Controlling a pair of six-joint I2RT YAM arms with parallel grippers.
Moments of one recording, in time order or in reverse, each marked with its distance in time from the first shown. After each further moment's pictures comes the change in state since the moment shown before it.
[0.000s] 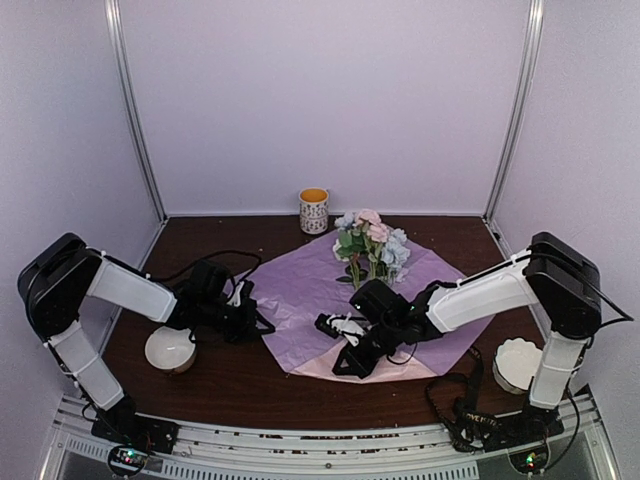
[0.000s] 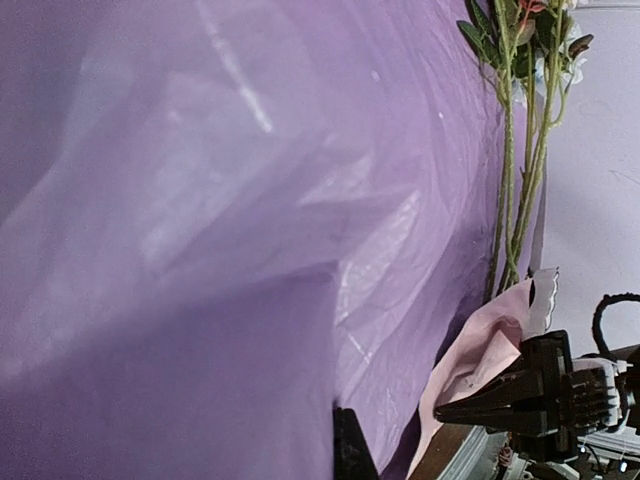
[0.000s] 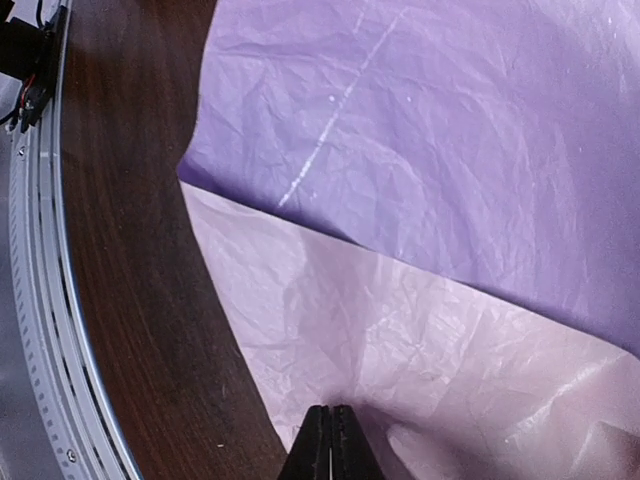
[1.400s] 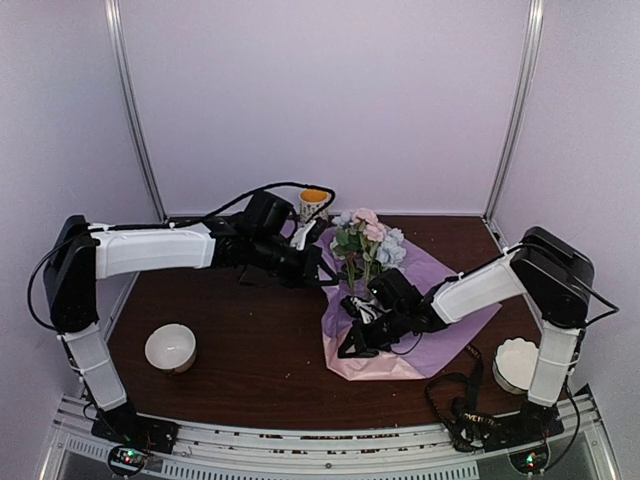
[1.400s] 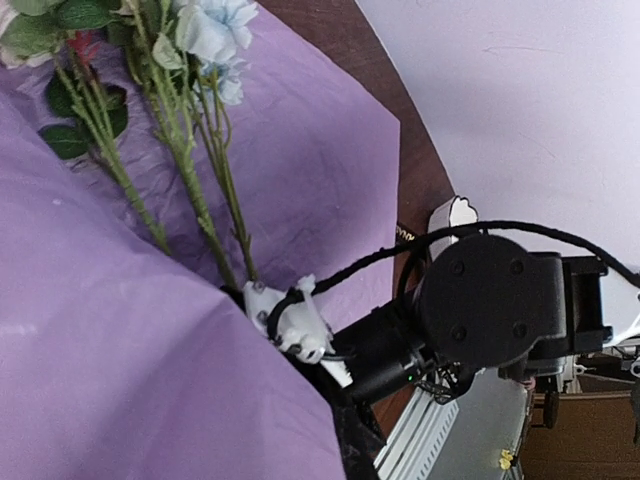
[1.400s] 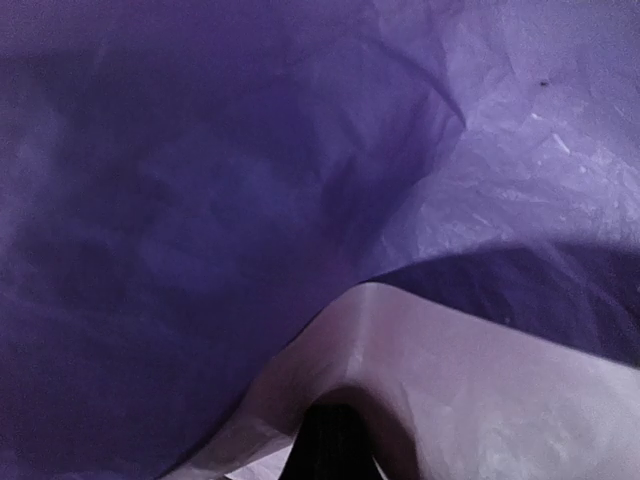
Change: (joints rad) left arm -0.221 0.106 0.694 -0.472 0.008 0.269; right arm -0.153 0.065 -0.043 0.186 -0.132 0.534
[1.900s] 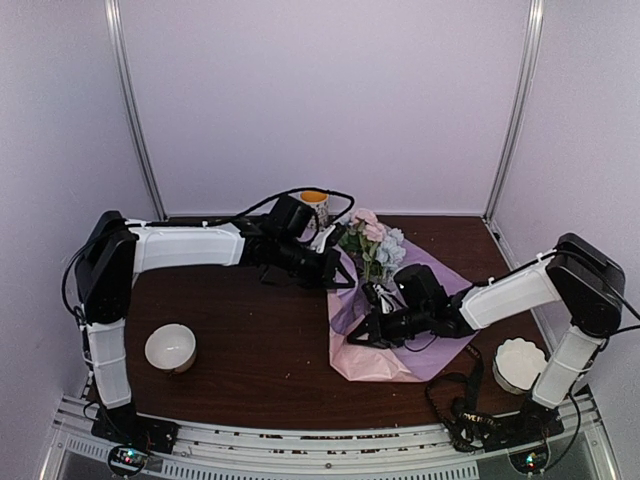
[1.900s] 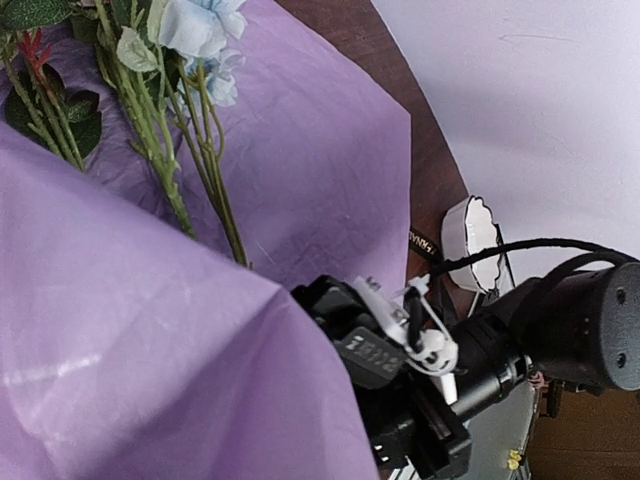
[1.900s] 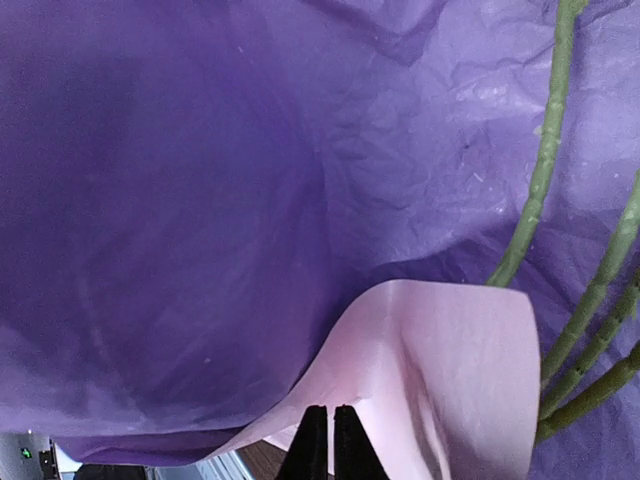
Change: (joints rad) left arm -0.016 0.196 0.170 -0.004 0.035 0.024; right arm -0.032 -0.167 -0.166 0.184 0.033 0.143
